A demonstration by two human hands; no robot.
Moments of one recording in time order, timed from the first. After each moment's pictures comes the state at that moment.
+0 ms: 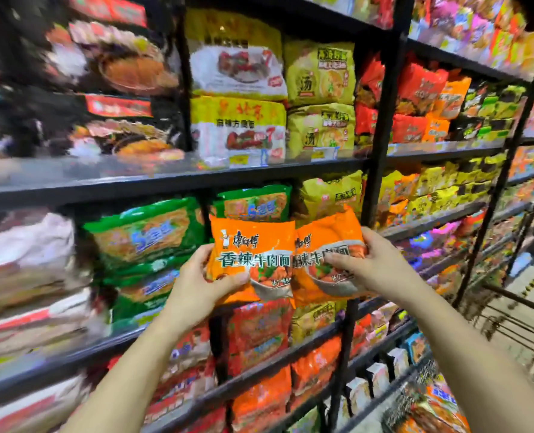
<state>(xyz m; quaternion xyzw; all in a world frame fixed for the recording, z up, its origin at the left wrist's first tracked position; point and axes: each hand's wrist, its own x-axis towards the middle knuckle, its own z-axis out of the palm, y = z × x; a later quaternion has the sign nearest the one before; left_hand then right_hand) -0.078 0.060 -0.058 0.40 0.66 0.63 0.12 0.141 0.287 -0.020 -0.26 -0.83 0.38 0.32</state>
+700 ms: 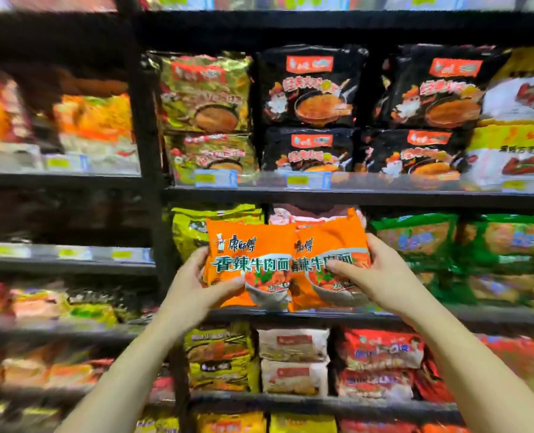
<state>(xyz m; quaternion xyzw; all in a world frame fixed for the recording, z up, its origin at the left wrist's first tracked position) -0.130 -0.388 -0.033 0.22 0.73 0.64 -0.07 -0.062 -0.078 0.002 0.01 -0.86 0.45 0.24</state>
